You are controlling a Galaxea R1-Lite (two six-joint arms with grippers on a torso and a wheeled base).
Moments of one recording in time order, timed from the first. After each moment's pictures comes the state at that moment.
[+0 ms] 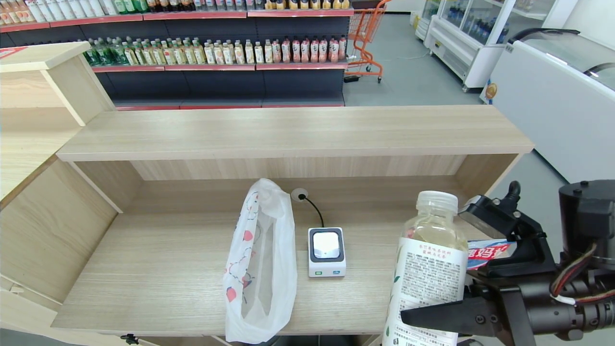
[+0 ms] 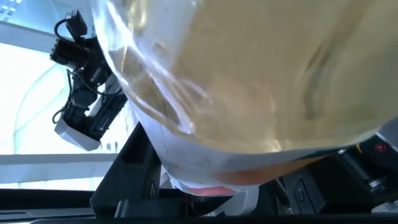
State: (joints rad) left arm 0.00 0.00 0.00 0.00 0.00 0.00; right arm 0.56 1.37 -0.55 -0.41 0.81 0.40
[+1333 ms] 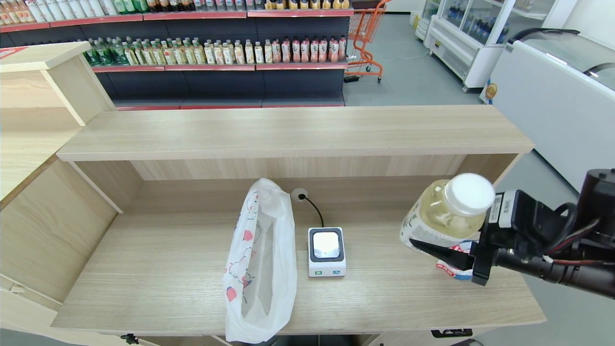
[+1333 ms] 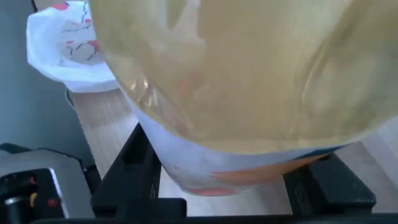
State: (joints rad) left arm 0.00 0.00 0.00 0.00 0.00 0.00; right arm 0.34 1.49 -0.46 -0.87 0.58 -0.78
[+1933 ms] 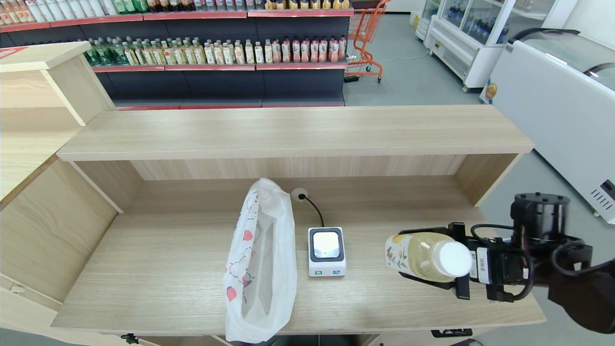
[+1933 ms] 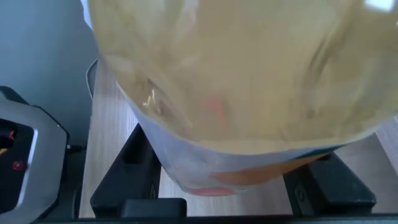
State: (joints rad) left arm 0.00 0.00 0.00 0.00 0.00 0.00; right arm 0.20 1.83 -0.48 -1.00 1.00 -1.21
